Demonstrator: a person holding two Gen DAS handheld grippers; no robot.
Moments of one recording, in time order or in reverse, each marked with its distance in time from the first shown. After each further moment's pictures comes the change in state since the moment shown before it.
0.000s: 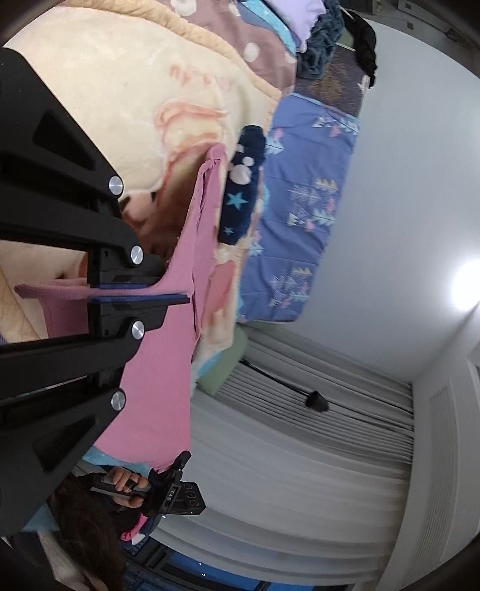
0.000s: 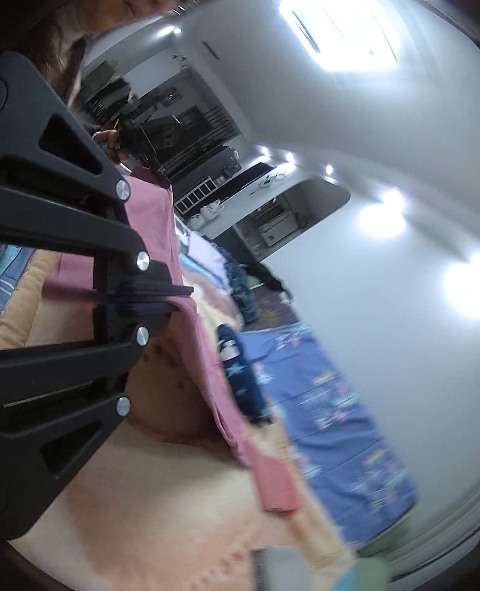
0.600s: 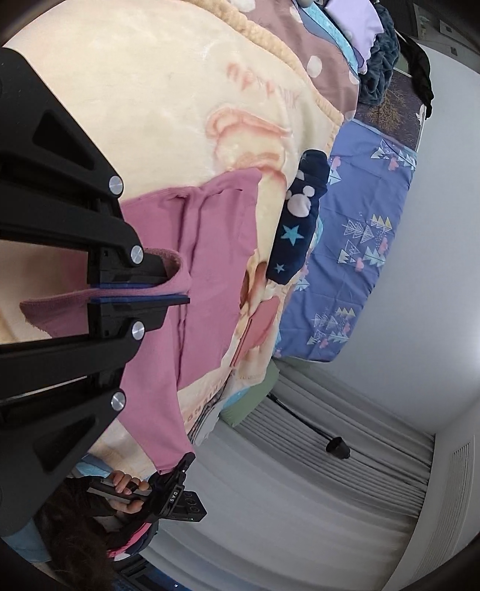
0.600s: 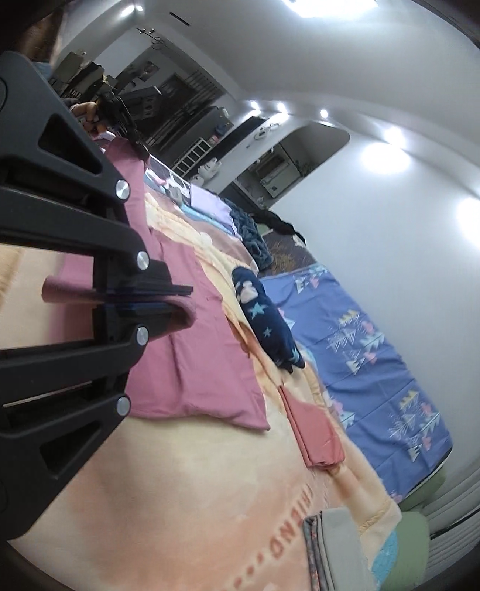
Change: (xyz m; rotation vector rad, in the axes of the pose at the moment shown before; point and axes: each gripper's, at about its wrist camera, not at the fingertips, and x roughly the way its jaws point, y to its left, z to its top) left arm 0.084 0.066 -0.027 -0.133 0.183 0.115; right arm 0.077 -0.094 -0.011 0.168 0.090 -0.207
